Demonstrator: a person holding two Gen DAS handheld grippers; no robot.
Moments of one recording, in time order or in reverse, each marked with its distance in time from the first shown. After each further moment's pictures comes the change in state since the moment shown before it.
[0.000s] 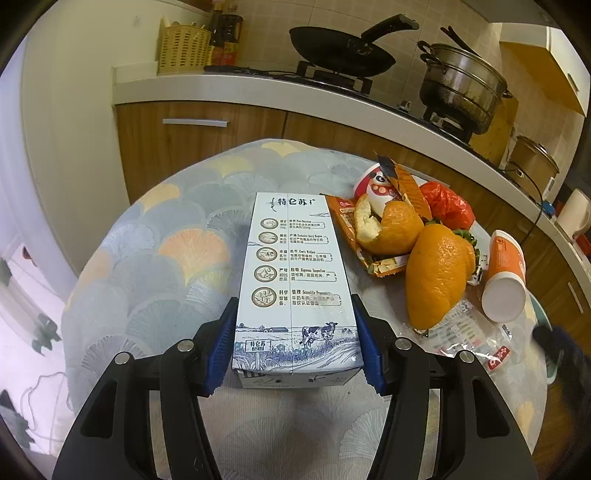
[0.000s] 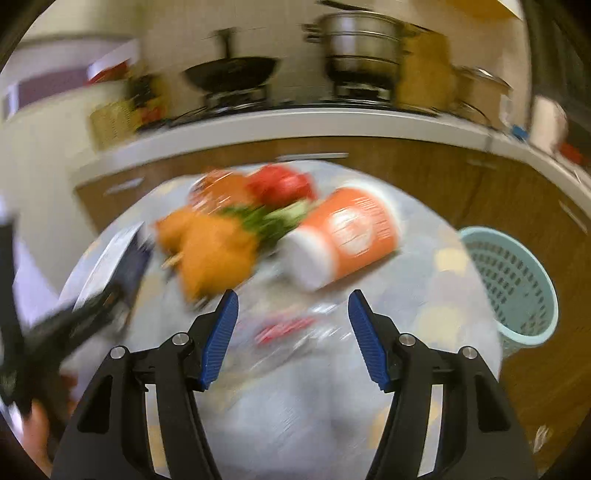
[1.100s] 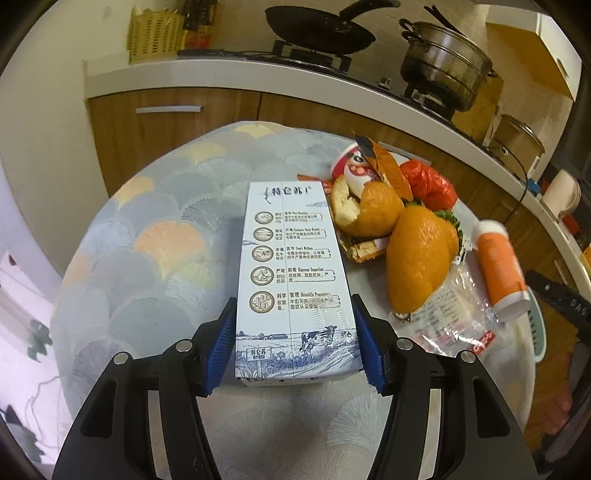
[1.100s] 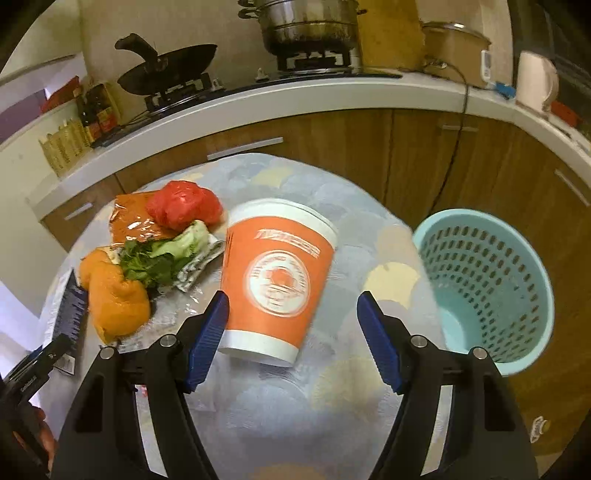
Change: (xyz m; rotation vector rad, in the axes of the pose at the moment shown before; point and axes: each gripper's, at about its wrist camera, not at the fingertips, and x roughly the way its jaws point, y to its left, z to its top) left arm 0.007 -0.006 0.010 0.047 0.099 -0.071; right arm 0.046 -0.088 0.043 0.092 0.130 -0.011
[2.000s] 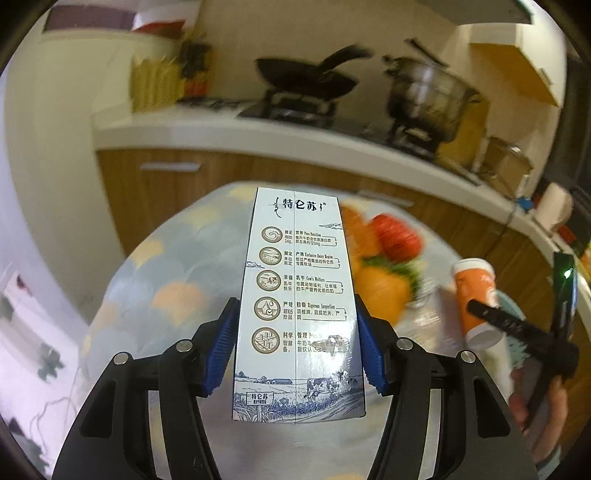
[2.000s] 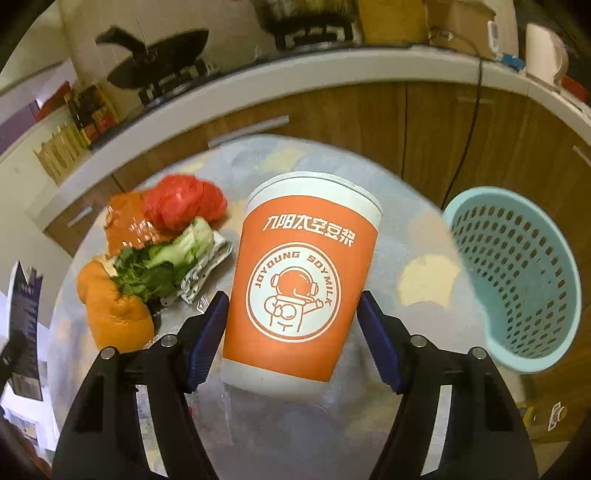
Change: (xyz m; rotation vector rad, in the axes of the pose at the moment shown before) left arm -0.060 -0.047 0.027 0.045 -0.150 -0.006; right arm 0.023 0.005 0.008 0.061 0.040 0.039
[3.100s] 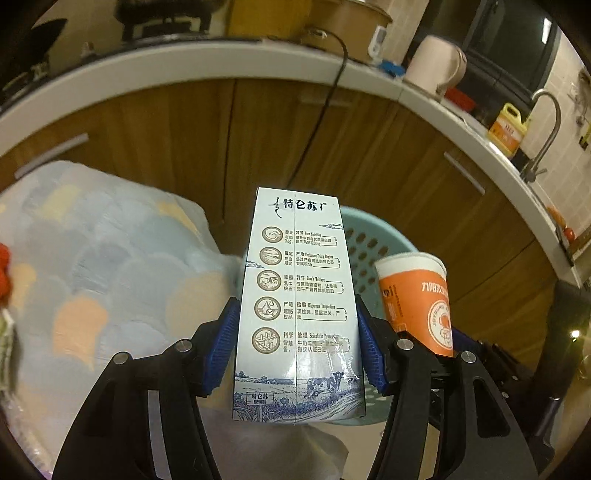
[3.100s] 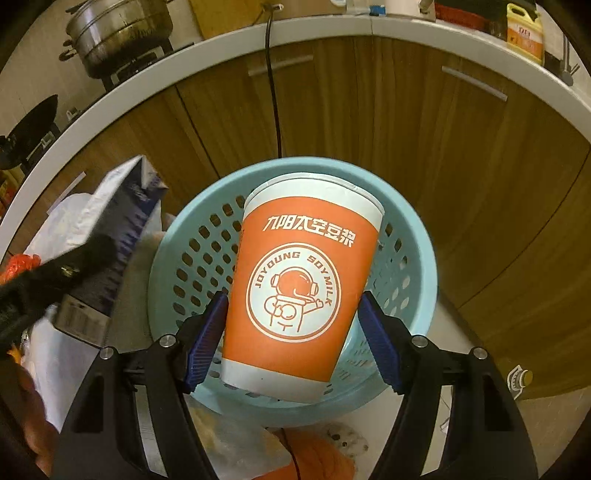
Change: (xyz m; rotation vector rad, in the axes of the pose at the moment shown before) left arm 0.190 -0.359 -0.037 0.368 0.388 -0.425; right arm -0.010 -0.256 -0.007 0.257 0.051 -0.250
